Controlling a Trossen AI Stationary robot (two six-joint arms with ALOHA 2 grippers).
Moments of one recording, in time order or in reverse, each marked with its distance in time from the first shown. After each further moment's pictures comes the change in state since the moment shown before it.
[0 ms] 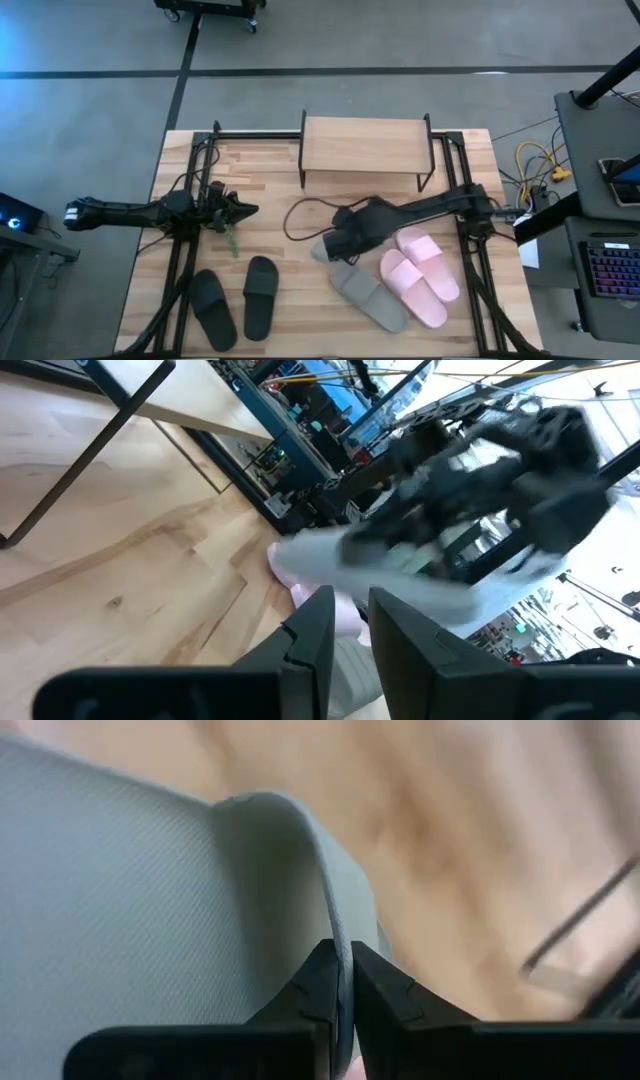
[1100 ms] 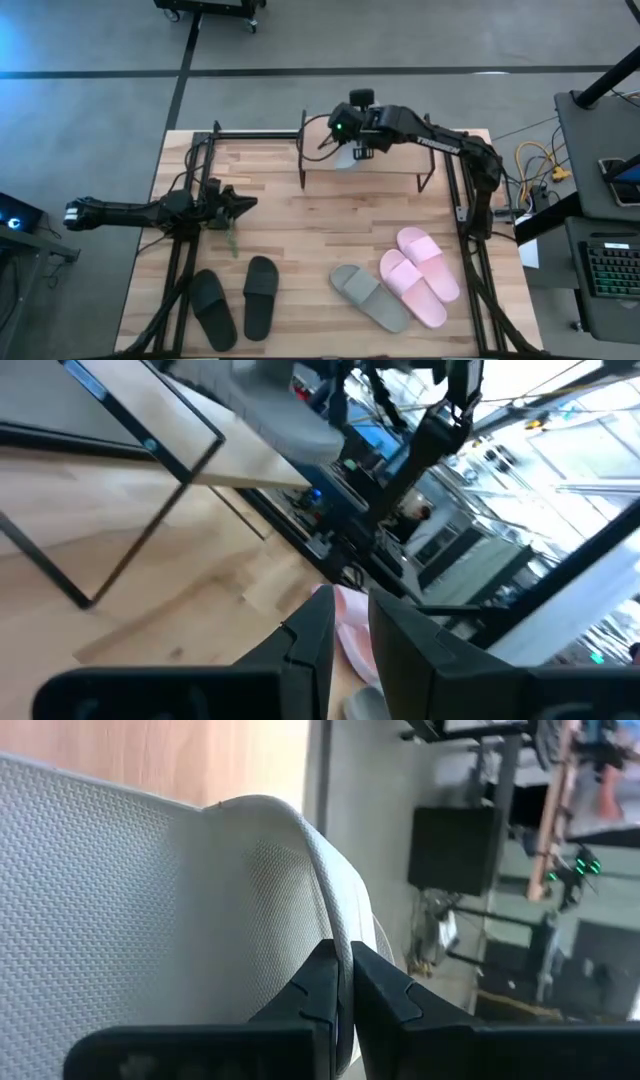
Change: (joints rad) left arm 0.000 -0.001 0.002 0.009 -0.146 0.115; right arm -0.616 -0.118 -0.064 0.469 0.266 -1.508
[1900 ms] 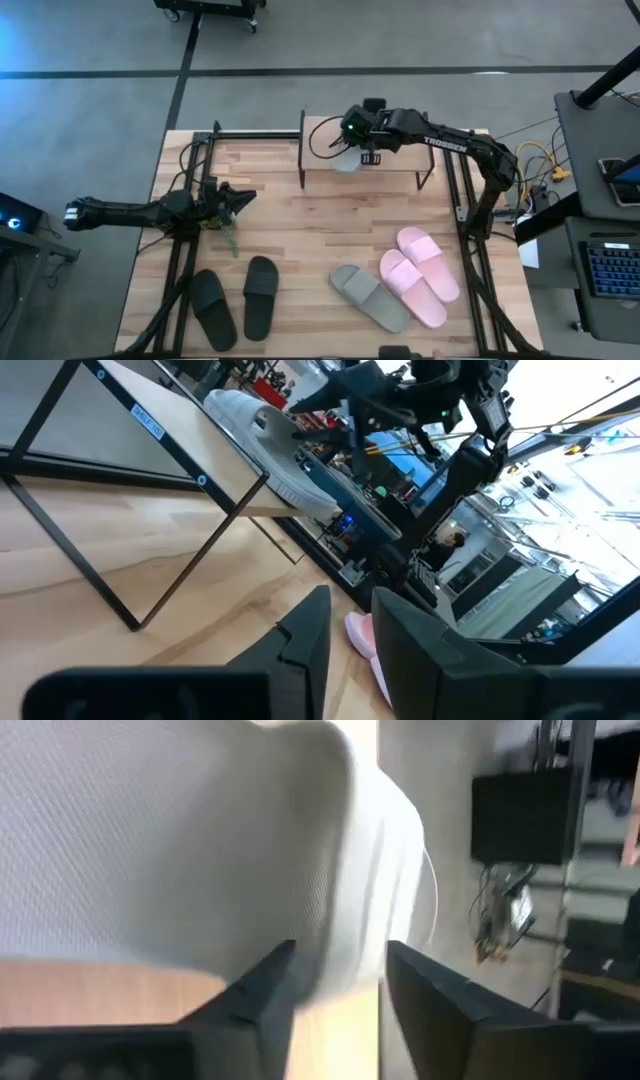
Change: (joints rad) left arm 0.000 0.003 0.001 0.000 -0.118 0.016; right arm -0.066 -0.112 -0.248 0.055 -0.111 0.172
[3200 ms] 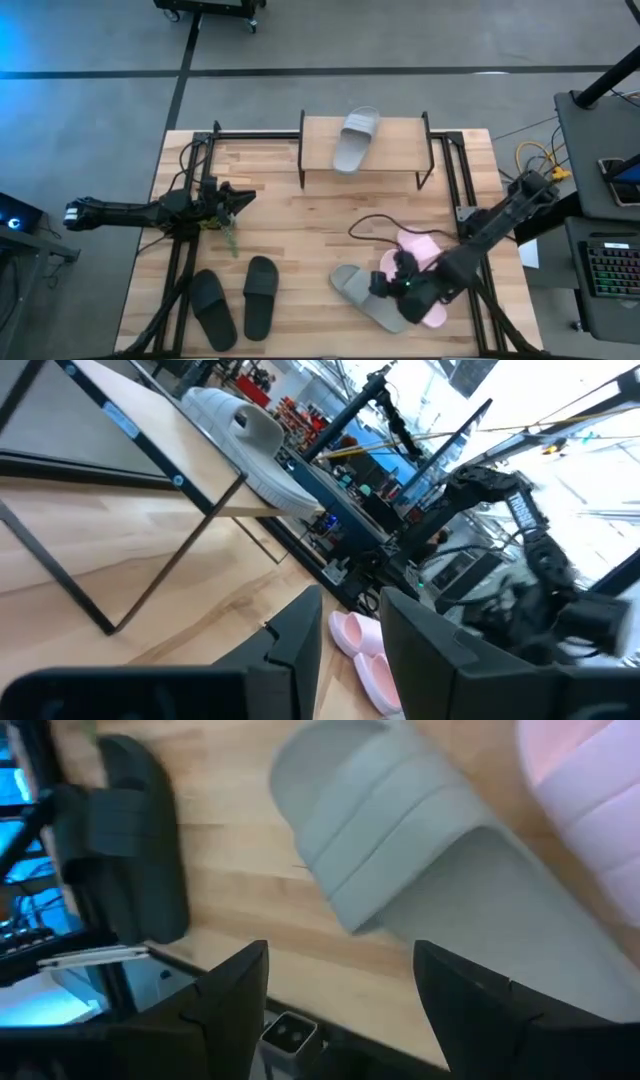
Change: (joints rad) left arm 0.000 -0.004 0.000 0.027 0.043 -0.001; right arm 1.121 -0.188 -0.536 0.415 -0.212 2.745
